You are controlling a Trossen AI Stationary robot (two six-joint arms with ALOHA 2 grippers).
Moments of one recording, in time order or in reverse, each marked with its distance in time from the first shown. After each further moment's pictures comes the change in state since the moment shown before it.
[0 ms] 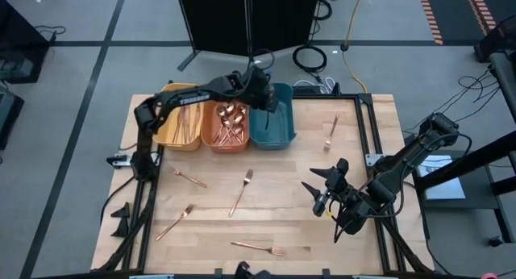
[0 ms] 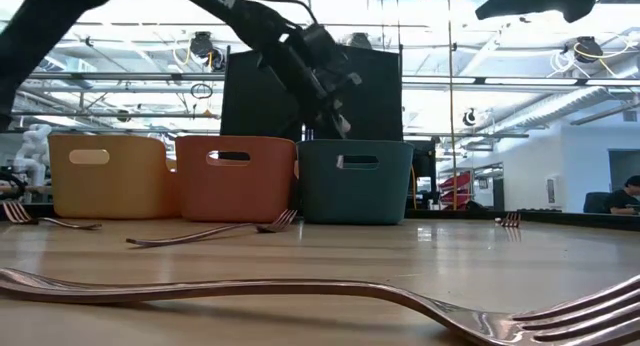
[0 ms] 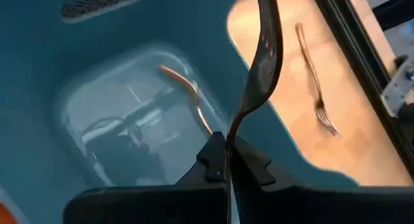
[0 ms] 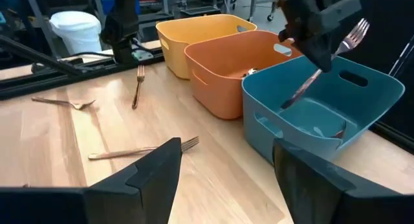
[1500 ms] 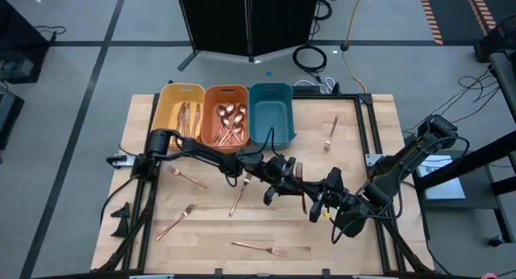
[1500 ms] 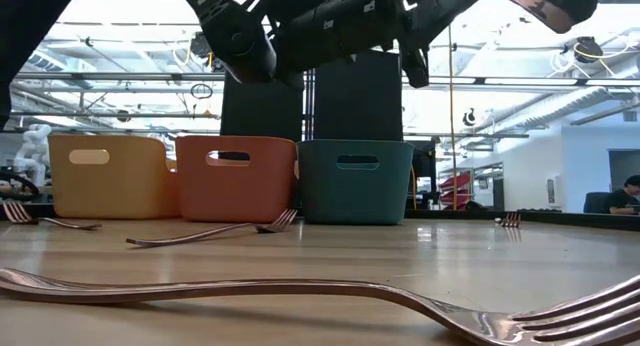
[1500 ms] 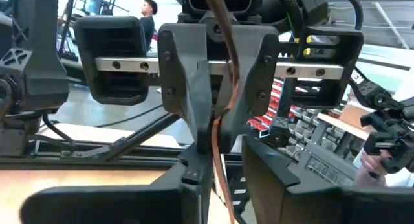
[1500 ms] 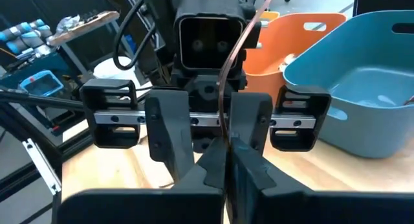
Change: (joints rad) left arm -0.567 0.110 -0.431 1.562 0.357 0.182; right arm 0.000 0.041 0.002 0.239 -0.035 0.155
